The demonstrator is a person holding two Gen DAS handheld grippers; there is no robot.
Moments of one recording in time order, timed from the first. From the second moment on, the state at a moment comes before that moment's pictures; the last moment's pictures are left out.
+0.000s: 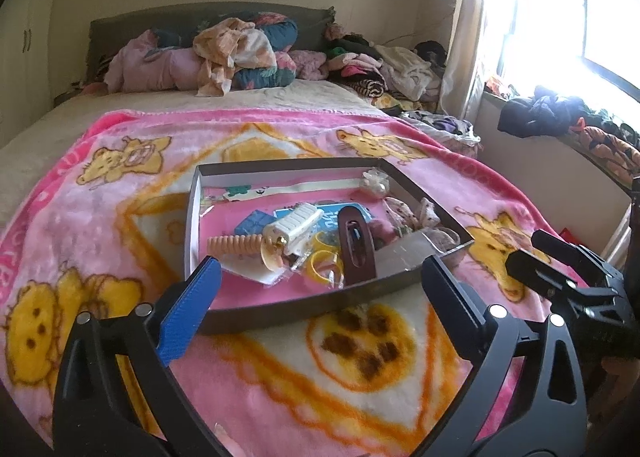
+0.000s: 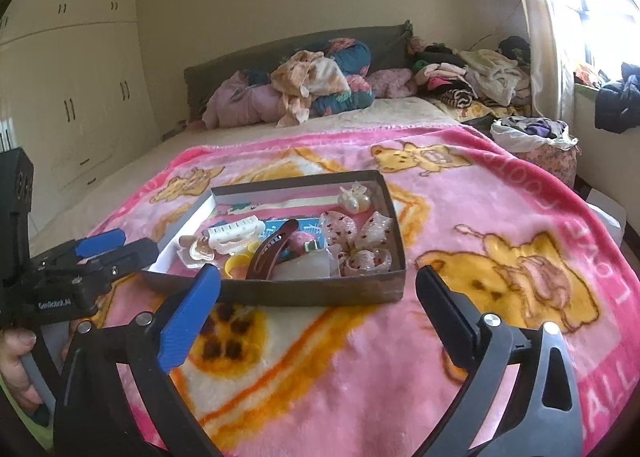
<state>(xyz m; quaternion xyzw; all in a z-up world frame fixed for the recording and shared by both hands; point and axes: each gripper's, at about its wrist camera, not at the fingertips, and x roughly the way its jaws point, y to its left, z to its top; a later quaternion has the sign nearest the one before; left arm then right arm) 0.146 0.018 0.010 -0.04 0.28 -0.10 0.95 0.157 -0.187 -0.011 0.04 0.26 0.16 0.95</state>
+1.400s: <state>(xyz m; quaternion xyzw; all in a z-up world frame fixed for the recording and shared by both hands) 0.078 0.009 -0.021 -0.03 0.23 -0.02 0.97 0.084 -0.189 -0.030 0.03 0.15 0.14 0.98</state>
